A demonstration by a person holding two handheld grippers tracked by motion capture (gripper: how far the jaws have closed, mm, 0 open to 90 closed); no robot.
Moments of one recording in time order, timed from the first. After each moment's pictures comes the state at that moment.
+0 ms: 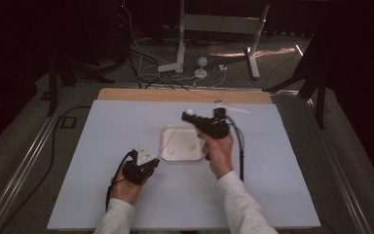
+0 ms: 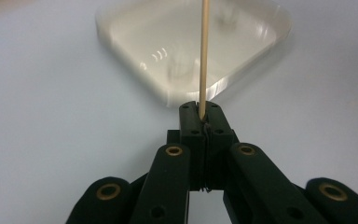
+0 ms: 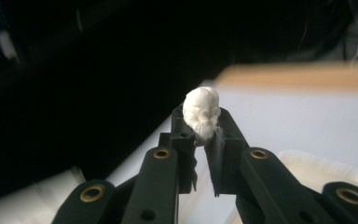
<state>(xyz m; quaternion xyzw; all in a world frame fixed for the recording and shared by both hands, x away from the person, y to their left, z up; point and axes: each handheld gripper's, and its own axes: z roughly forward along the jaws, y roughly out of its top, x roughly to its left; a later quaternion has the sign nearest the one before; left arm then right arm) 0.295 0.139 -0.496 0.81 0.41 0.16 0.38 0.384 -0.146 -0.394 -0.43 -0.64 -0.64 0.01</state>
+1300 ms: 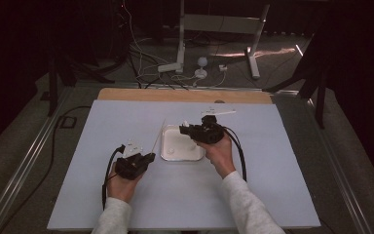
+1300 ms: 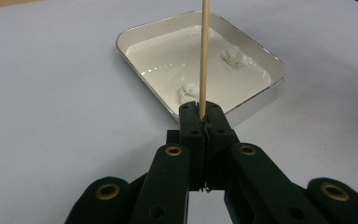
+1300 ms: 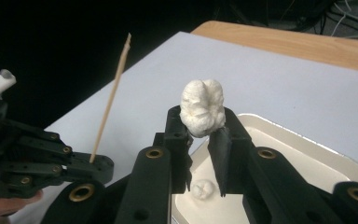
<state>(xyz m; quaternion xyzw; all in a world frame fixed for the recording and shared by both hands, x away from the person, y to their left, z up) 0.299 0.145 -0.480 0.78 0.42 0.16 0.42 0.389 -0.123 -0.431 -0.38 -0.77 -0.51 -0.04</state>
